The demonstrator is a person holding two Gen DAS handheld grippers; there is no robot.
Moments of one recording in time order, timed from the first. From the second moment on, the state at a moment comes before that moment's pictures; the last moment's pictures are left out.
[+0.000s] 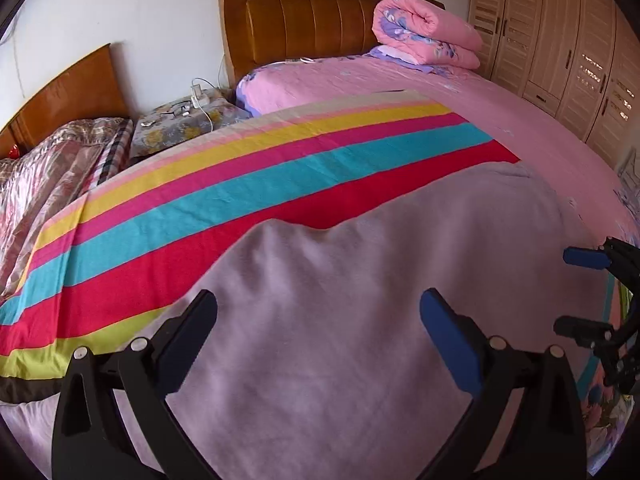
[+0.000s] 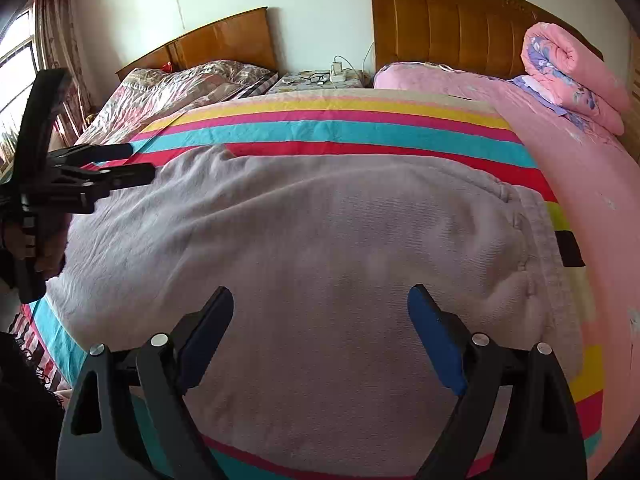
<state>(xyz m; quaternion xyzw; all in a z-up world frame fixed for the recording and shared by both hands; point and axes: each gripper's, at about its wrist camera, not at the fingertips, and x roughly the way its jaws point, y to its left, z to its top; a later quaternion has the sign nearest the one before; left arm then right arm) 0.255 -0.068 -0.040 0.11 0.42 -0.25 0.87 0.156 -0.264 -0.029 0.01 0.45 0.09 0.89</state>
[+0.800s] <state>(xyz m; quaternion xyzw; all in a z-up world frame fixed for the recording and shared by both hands) 0.288 -0.100 -0.088 0.11 0.45 -0.18 0.87 0.111 -0.355 -0.043 0.00 0.46 0.01 0.89</state>
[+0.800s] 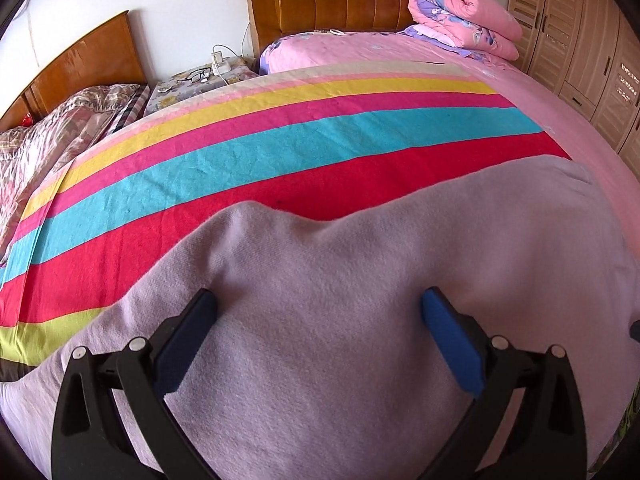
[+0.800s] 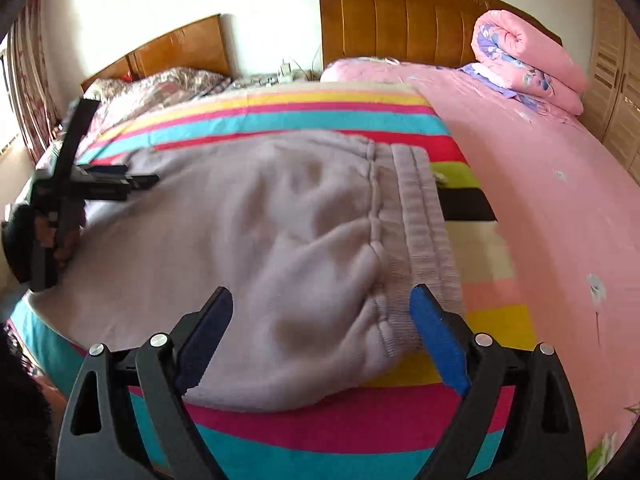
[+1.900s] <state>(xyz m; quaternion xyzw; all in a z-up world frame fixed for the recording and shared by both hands) 0.239 -0.022 -0.022 0.02 0.40 -0.22 0.89 0.112 -0.267 -0.045 -0.01 0.48 0.03 0.88</state>
